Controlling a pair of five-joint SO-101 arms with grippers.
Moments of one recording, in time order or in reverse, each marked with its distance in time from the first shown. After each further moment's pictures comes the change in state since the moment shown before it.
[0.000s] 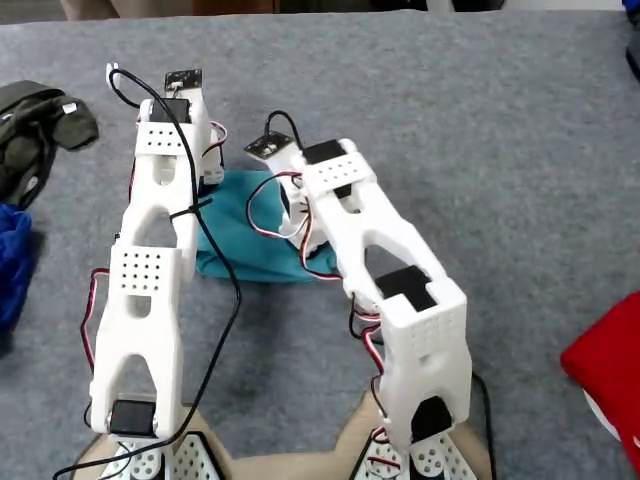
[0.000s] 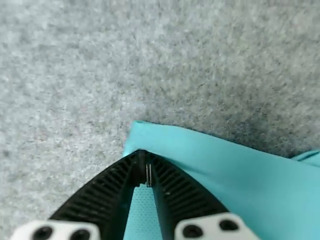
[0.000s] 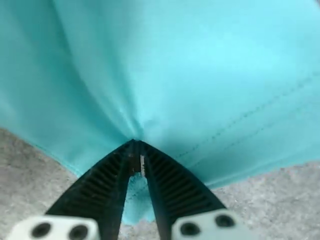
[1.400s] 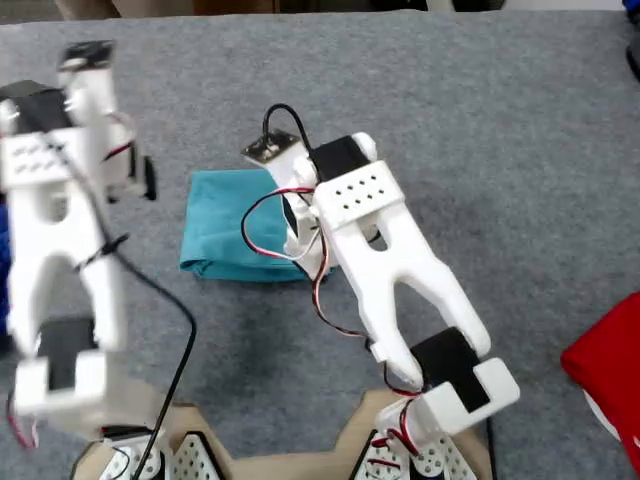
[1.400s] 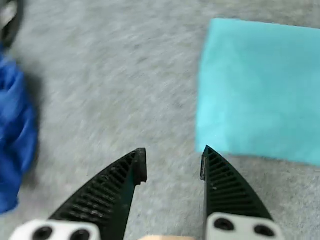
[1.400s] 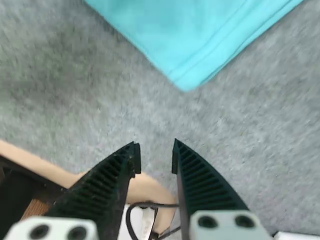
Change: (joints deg) left arm -14.9 -68.6 55.6 5.6 -15.0; right arm -5.5 -29.5 8.1 23.0 -5.3
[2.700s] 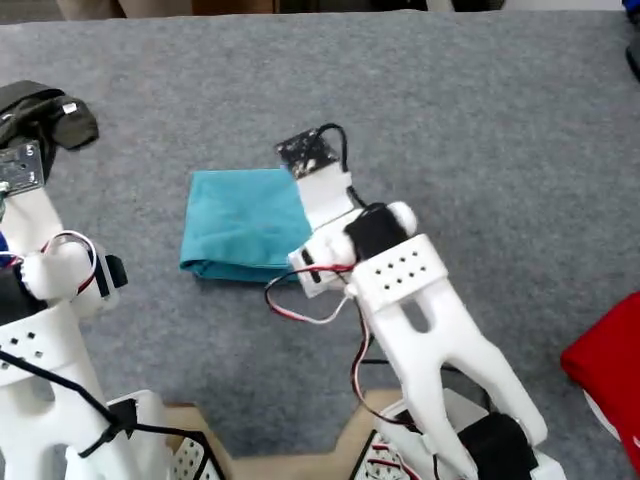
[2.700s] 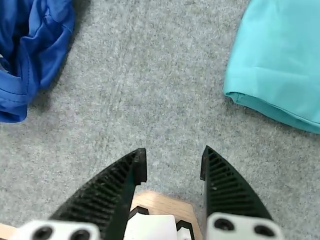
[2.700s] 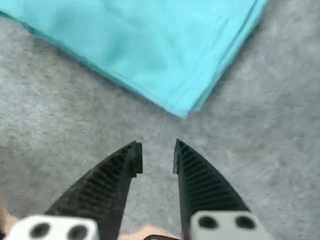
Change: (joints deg) left arm -8.2 -45.3 38.1 0.0 3.0; right arm -1.7 -26.2 29.4 -25.1 -14.2
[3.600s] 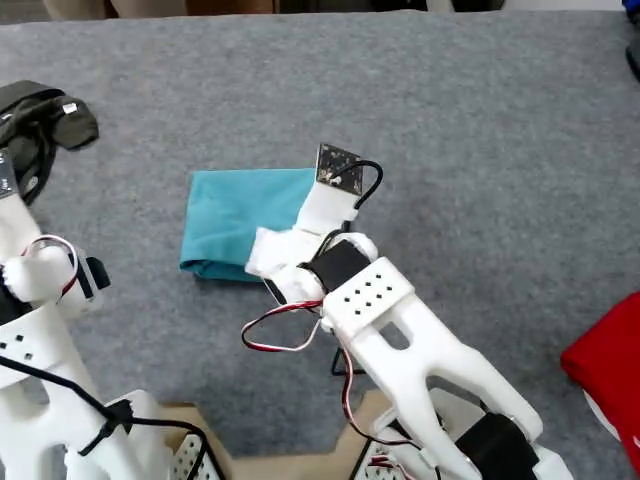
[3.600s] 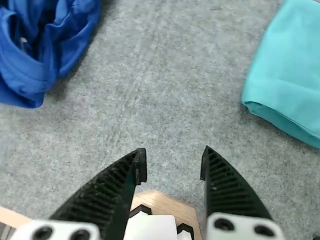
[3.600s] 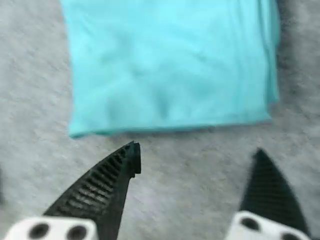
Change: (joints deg) left arm -6.9 0.0 0.0 0.0 0.0; right arm -9.2 -0.4 8.1 -23.3 -53.5
